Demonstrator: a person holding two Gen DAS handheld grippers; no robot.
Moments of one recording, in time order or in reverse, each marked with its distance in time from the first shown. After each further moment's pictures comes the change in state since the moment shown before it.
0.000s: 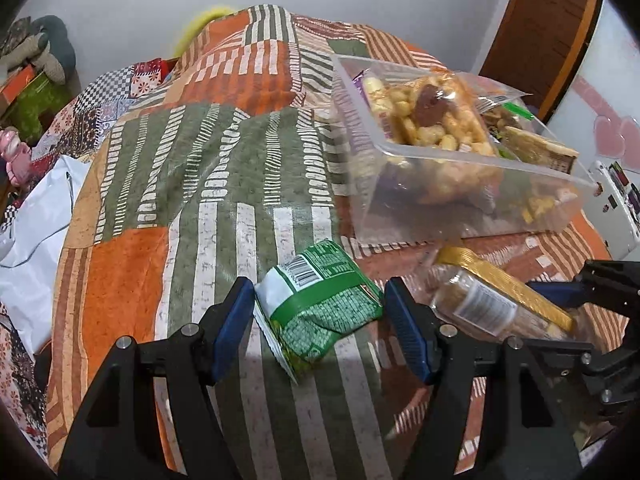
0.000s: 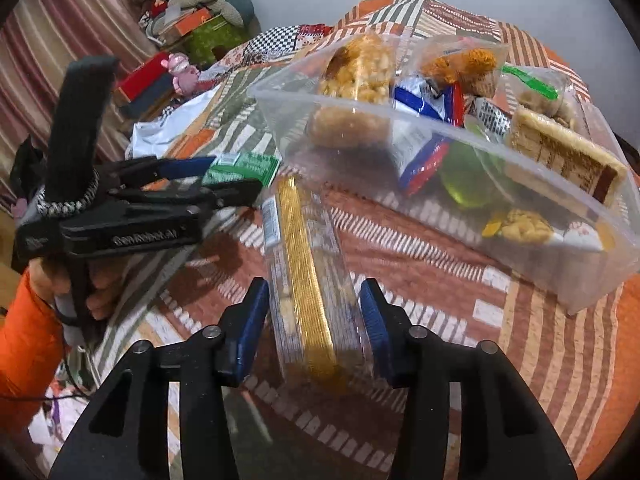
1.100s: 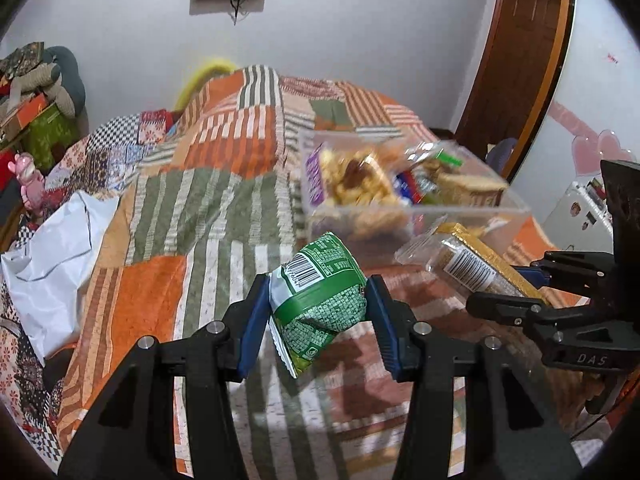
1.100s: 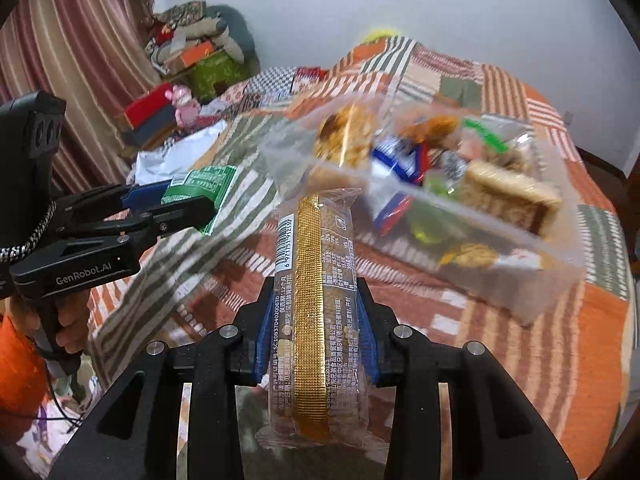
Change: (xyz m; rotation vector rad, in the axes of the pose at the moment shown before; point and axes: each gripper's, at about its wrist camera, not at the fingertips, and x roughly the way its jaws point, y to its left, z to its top) left arm -0.087 -0.031 -0.011 0.020 -0.195 -0.020; right arm -0.047 0.001 -0.007 -0.019 -0.160 -0.041
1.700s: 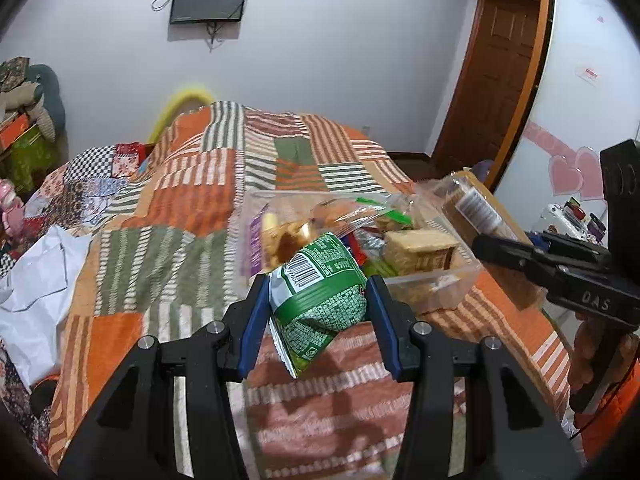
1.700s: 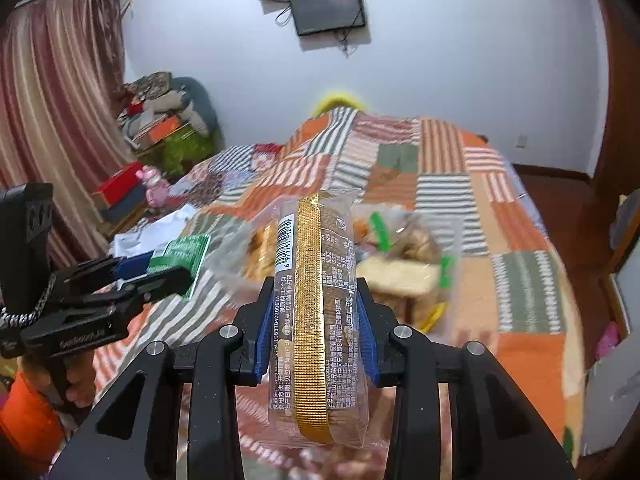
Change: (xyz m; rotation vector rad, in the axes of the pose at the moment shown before) left arm -0.001 -0.043 0.044 0.020 -0.083 -0.083; right arm -0.056 -0.045 0.029 0.097 -0.230 -0.107
